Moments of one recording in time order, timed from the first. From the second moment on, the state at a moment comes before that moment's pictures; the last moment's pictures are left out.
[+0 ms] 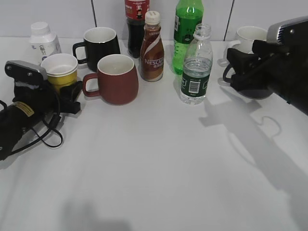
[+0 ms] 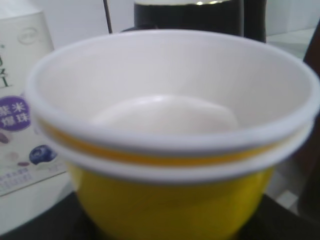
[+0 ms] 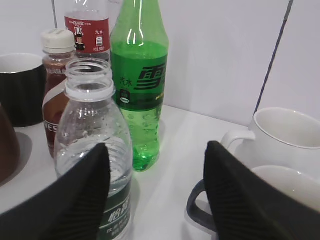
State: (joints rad) left arm -0.19 2.14 -0.70 0.20 -1.21 0.04; right arm 0.35 1.57 -0.50 -0.03 -0.92 -0.07
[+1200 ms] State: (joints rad) left arm -0.19 1.82 -0.38 0.32 -1.21 -0.03; right arm 0.35 1.94 -0.71 -0.30 -0.93 0.12
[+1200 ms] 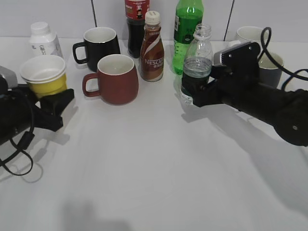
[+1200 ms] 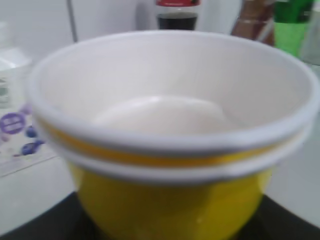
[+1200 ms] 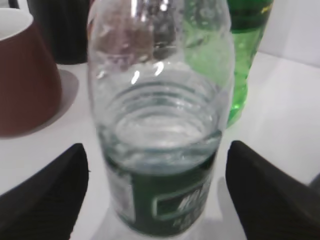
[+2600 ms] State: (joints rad) left arm -0.45 1.82 -0.45 0.57 -1.21 -0.10; right arm 0.35 2.07 -0.89 -0.40 -0.99 0.07
